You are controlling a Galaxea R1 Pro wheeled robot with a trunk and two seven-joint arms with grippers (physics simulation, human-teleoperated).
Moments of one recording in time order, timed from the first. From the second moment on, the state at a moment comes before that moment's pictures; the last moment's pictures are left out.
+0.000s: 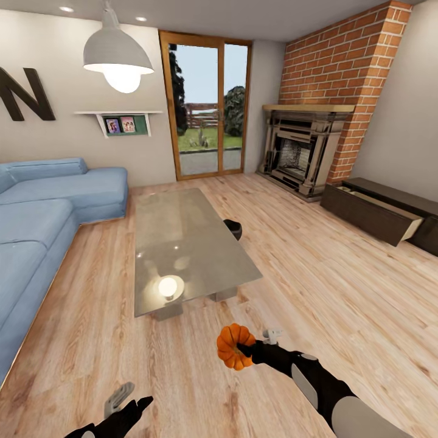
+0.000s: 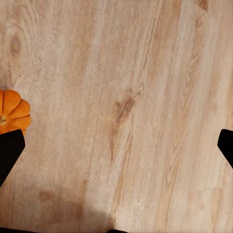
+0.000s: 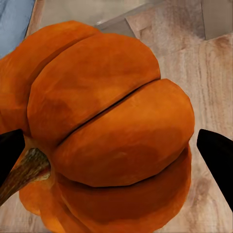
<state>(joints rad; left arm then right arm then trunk) -0.25 0.14 -0.03 -0.65 0.80 0.35 -0.19 -0.62 -0.03 0.29 -0.43 -0.38 0.08 0.51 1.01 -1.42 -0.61</state>
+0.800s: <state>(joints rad) -0.30 0.25 0.05 -0.84 0.83 0.58 -0.18 -0.61 -0.04 0.26 -1.16 -0.45 0.71 0.77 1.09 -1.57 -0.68</state>
